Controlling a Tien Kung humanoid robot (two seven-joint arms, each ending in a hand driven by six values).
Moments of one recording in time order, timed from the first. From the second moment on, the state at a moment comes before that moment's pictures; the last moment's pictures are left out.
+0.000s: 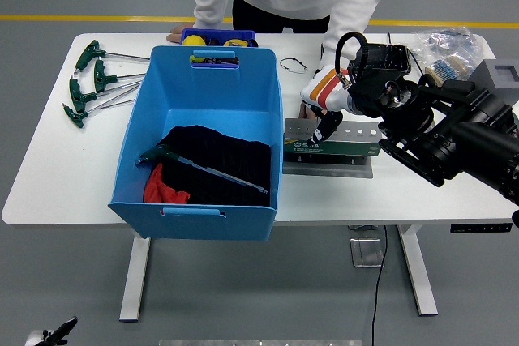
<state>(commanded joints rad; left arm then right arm) -0.17 0.06 -1.15 -0.18 1.10 0.25 0.09 1.19 -0.03 0.03 0.54 -2.02 -0.02 0.11</state>
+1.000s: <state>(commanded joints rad) -0.16 0.06 -1.14 -0.18 1.09 0.25 0.08 1.19 -0.05 0.02 0.54 -1.92 -0.09 0.10</state>
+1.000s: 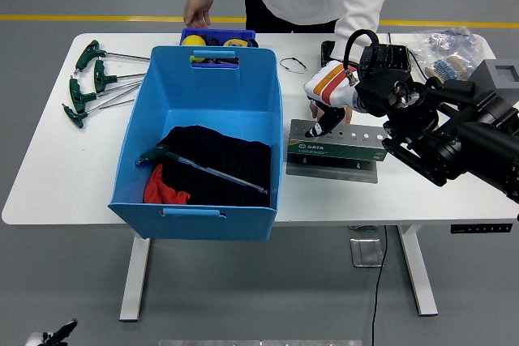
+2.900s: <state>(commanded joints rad) -0.11 0.07 -1.22 -0.18 1.18 0.25 0.11 1.21 -0.24 0.59 1.11 -1.96 0.14 0.02</state>
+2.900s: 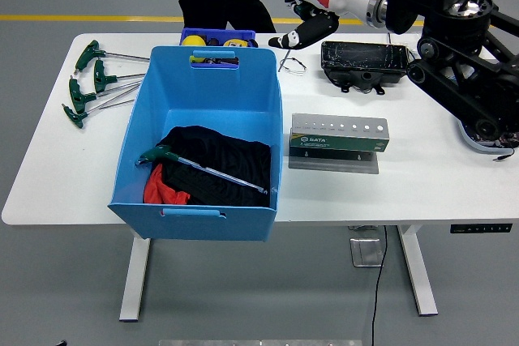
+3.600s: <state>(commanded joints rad) -0.13 0.07 -1.21 -0.18 1.18 0.25 0.10 1.19 -0.04 0.41 1.02 -1.97 0.05 0.00</state>
